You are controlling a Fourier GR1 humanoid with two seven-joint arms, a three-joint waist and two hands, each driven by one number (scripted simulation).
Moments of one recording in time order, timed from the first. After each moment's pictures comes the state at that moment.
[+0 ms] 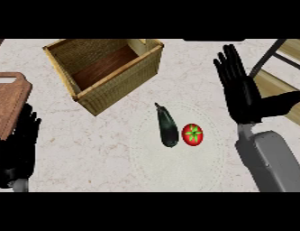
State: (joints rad) left arm 0.06 0.32 -0.09 -1.63 0.17 0.46 0.20; right arm -0.42 -0.21 0.19 -1.39 -0.44 -0.22 -0.12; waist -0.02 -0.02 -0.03
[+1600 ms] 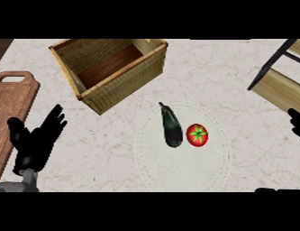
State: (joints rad) left arm -0.03 0.32 -0.10 -1.42 0.29 0.14 0.23; right arm 0.17 -0.82 0.22 -2.18 -0.07 -0.34 0.64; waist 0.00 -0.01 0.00
